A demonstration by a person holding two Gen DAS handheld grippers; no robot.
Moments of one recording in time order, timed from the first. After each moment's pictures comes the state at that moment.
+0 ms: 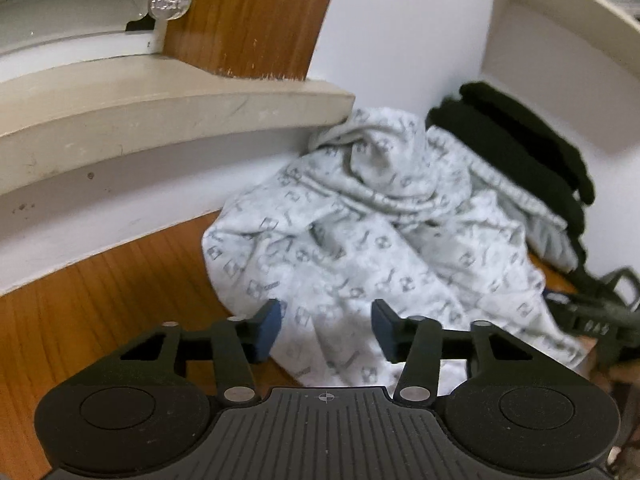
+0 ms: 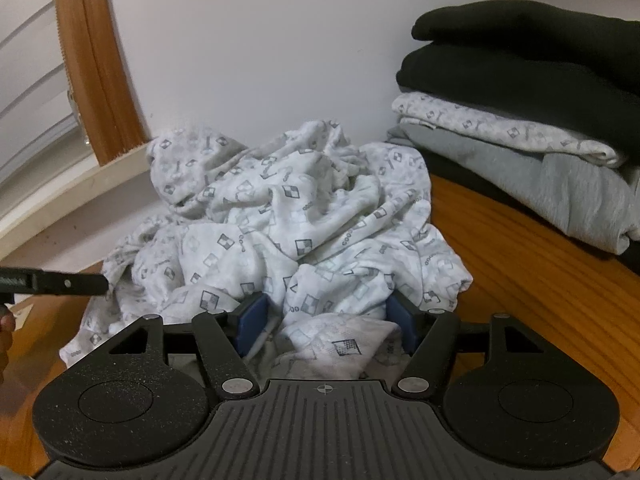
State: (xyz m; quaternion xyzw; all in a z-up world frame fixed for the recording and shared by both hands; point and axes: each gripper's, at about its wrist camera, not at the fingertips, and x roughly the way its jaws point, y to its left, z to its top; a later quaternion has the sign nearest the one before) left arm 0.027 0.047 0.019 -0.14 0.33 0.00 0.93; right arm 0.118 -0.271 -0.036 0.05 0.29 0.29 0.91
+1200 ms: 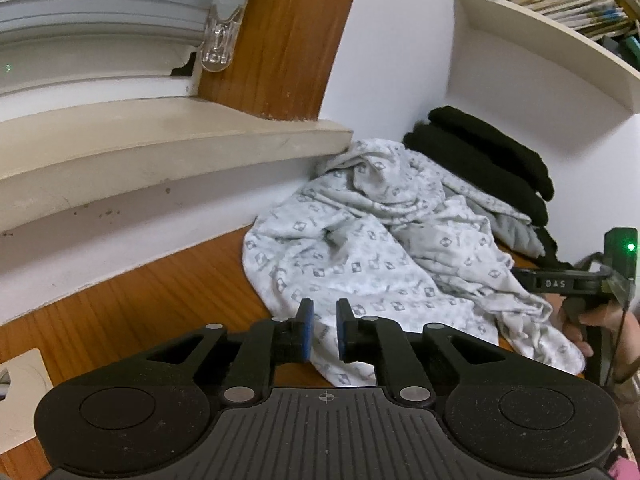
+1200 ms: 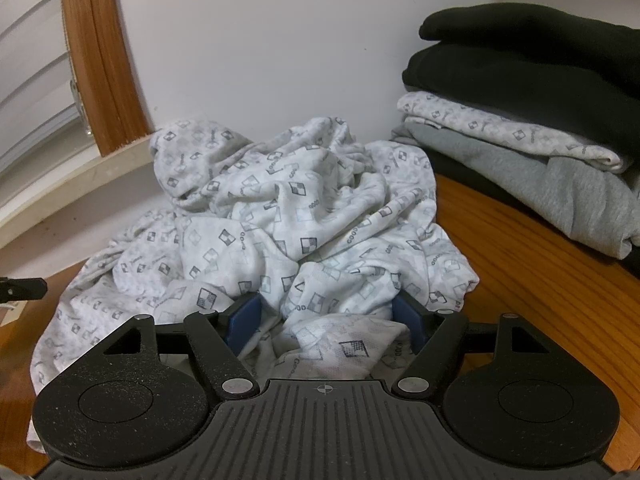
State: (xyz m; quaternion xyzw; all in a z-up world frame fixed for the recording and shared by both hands) left arm -0.044 0.078 0.037 -0.13 0.28 -0.04 0.95; right arm 0.114 -0.264 -0.036 0.03 0.29 0.29 0.91
